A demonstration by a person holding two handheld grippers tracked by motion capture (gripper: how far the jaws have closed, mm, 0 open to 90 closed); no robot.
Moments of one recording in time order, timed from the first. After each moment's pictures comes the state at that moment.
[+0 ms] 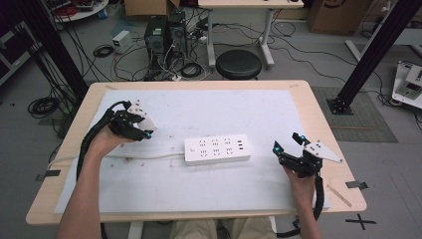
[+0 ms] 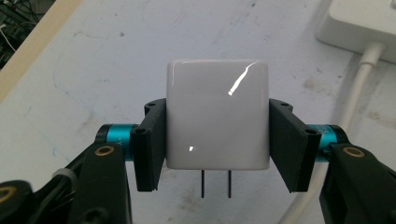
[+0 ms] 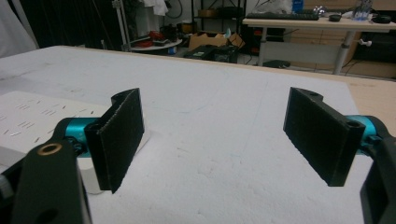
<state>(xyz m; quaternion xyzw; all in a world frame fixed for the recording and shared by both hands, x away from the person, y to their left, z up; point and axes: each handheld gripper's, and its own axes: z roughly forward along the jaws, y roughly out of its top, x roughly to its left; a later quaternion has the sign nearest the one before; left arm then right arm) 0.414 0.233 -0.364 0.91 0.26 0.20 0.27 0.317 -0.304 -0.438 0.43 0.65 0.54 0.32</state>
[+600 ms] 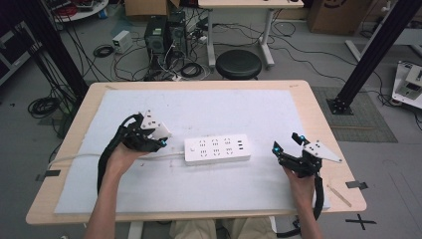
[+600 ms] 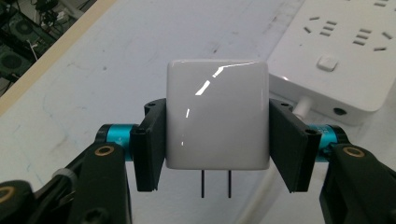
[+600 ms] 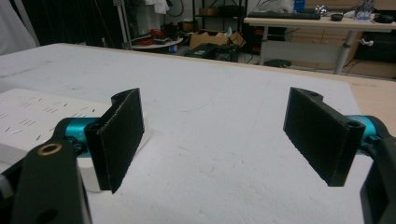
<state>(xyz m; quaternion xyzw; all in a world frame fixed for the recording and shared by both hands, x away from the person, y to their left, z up) 0.368 0.186 -0.367 0.87 0.28 0.25 0.31 0.318 -0.303 -0.438 0.42 0.65 0.53 0.33</state>
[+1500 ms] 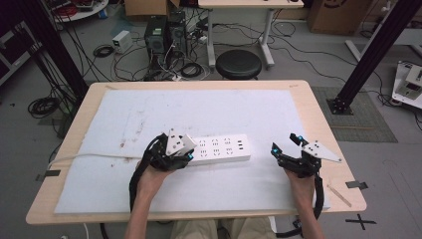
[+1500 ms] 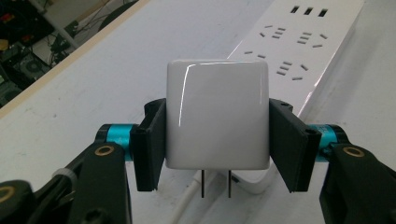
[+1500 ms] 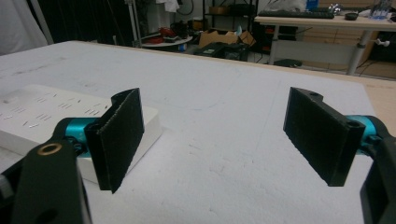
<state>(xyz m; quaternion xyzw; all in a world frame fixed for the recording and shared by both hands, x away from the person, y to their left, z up) 0.316 0.114 -0.392 0.83 0.27 0.30 0.39 0.316 -0.301 -0.437 0.41 0.66 0.54 0.31</state>
